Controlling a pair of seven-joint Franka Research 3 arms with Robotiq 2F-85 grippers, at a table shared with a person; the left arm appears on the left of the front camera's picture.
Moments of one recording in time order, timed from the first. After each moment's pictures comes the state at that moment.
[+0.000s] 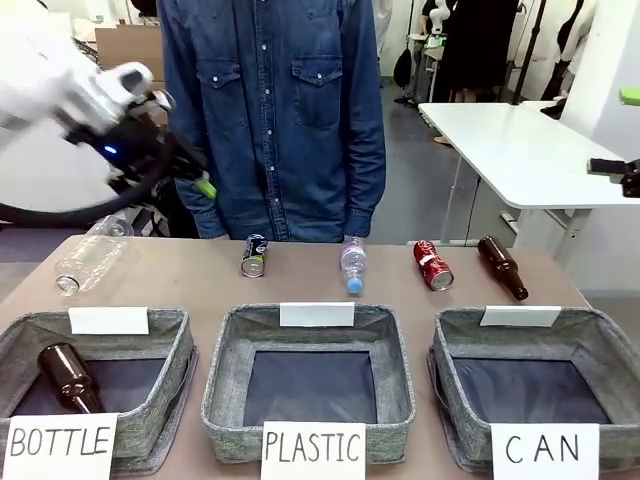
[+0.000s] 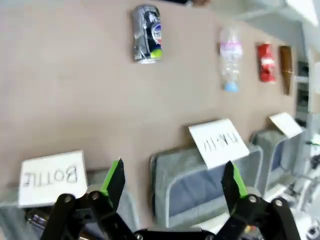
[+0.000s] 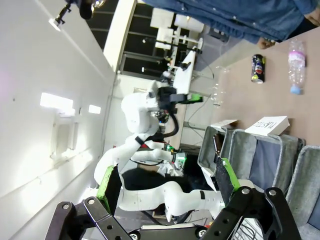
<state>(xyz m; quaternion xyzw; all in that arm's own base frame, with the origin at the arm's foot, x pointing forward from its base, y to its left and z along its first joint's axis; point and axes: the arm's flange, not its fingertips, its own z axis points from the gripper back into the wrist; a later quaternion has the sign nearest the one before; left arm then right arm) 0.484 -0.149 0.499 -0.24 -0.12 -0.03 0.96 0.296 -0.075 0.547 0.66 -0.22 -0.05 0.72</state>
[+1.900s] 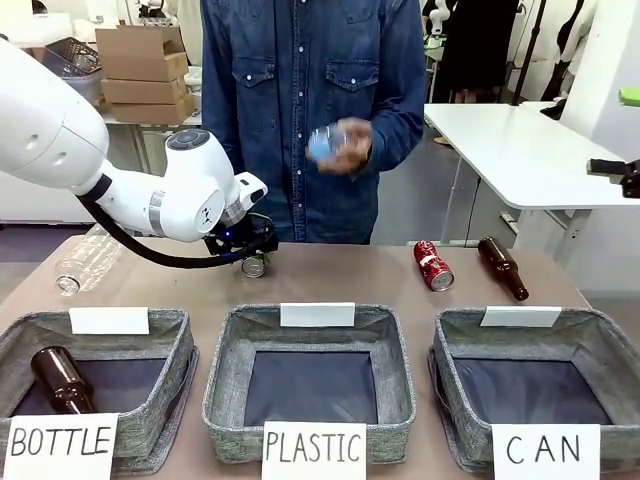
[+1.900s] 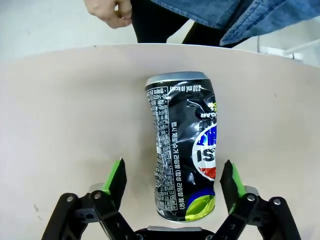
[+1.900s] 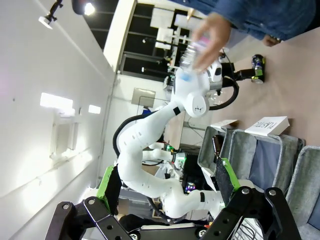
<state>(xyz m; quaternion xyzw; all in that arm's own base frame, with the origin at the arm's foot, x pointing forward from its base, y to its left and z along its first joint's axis) 0.599 -0.248 0.314 -0.08 -0.19 -0.05 0.98 0.296 -0.075 0.547 0.66 -0.22 -0.05 0.72</state>
